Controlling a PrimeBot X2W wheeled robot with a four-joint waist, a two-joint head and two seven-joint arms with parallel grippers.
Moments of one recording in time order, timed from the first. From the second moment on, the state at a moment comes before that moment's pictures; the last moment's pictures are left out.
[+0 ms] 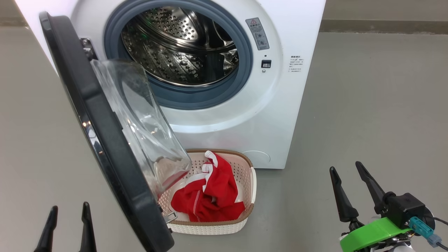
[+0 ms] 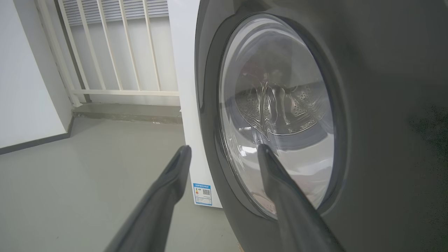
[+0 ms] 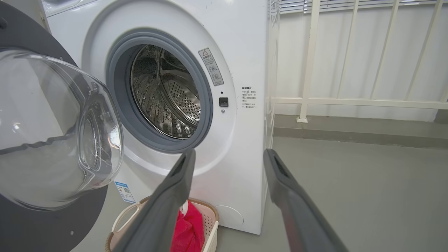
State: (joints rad) left arm 0.09 0.07 0.18 0.09 -0.16 -0.04 -0.25; right arm -0.02 -0.06 0.02 0.21 0.25 0.12 -0.26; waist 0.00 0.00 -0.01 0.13
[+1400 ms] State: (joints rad) left arm 0.05 0.04 0.15 0.07 -0.47 0.00 -0.21; right arm -0.02 -0.05 0.02 0.22 0.25 0.12 -0.26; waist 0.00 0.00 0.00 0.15
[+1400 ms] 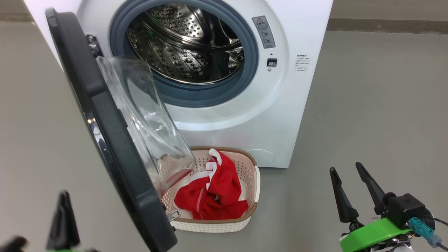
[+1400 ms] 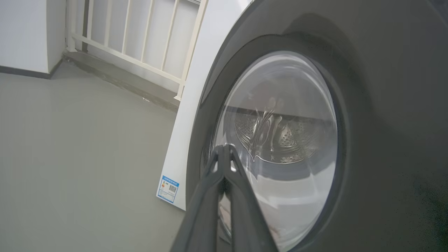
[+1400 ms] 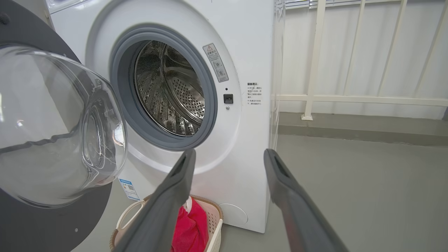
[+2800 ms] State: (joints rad) left arm -0.27 0.04 0.10 -0.23 -1.64 0.36 0.18; right arm -0.04 -0.06 0.04 0.22 0.28 0.12 -0.26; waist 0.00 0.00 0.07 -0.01
